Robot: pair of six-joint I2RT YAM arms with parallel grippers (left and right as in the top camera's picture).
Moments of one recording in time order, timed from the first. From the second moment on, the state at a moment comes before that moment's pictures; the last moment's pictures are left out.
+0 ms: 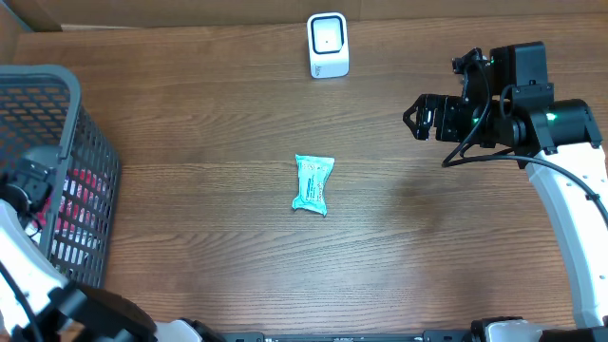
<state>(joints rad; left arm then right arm) 0.86 1.61 1.46 -1.04 -0.02 -0.34 0.12 1.49 1.46 -0.98 -0.36 0.21</state>
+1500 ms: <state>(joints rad) 0.86 1.31 1.75 -1.02 0.03 -0.30 0.12 1.49 1.46 -0.98 -0.36 0.21</state>
